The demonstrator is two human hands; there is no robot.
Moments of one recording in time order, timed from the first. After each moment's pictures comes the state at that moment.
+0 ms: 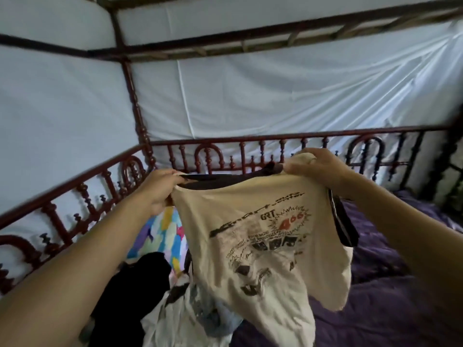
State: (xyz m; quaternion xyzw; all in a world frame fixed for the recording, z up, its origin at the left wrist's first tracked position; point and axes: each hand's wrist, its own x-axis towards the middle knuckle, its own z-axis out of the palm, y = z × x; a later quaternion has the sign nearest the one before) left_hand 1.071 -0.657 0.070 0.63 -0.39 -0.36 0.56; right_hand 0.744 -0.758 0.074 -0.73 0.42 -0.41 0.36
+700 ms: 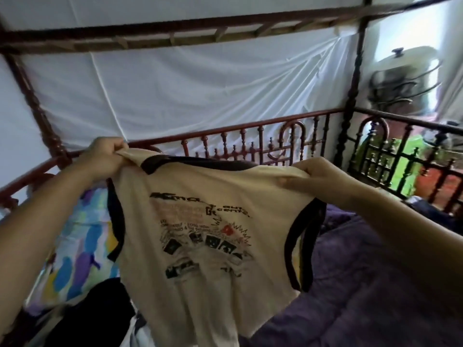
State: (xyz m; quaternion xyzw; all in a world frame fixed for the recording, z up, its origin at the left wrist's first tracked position) left_hand 1.155 -0.732 0.103 0.61 -0.69 -0.10 0.37; right_hand 0.727 -0.646 0.059 -0.74 0.49 -0.37 0.28
